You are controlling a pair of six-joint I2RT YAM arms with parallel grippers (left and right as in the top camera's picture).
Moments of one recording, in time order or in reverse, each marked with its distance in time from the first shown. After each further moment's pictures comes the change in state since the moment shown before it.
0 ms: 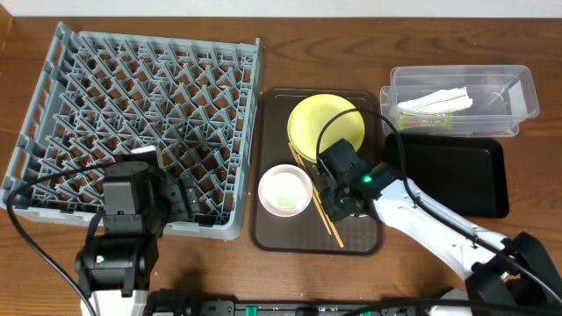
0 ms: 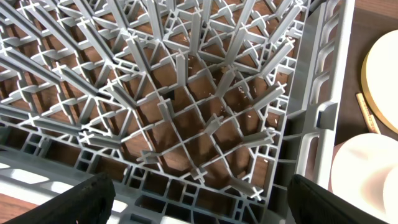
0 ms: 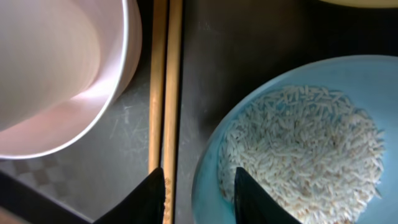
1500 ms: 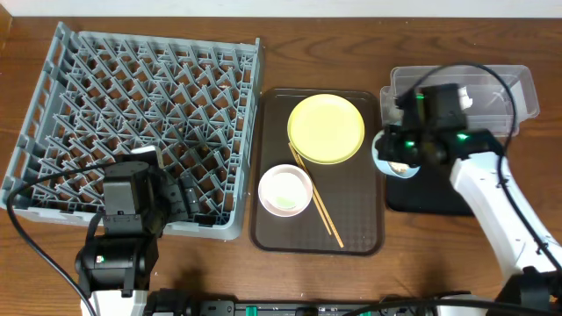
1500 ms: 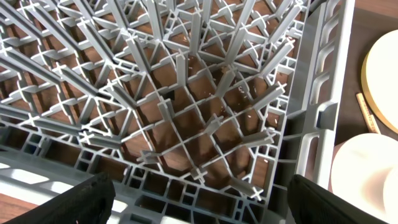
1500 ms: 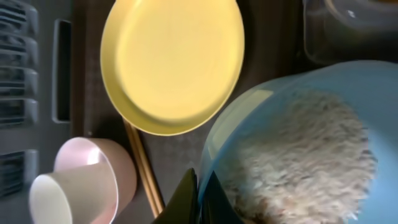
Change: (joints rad) left arm 0.000 0.000 0.000 0.000 0.000 0.000; right arm -0.551 -0.085 0.145 -0.010 -0.365 0.095
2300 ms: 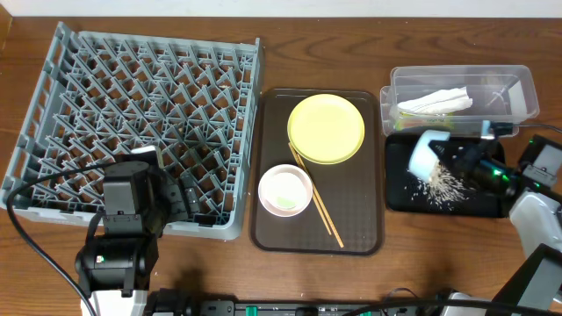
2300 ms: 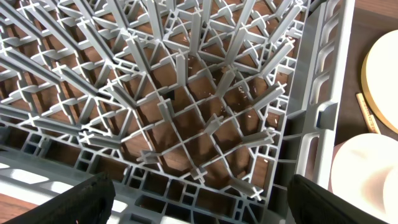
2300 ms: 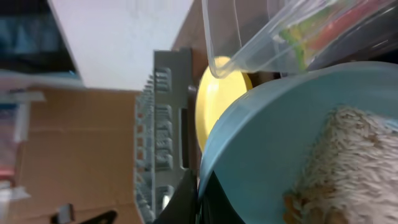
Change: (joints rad) left arm 0.000 0.000 0.000 0.000 0.000 0.000; right arm -0.614 0.000 -0.325 0.477 -0.768 0.190
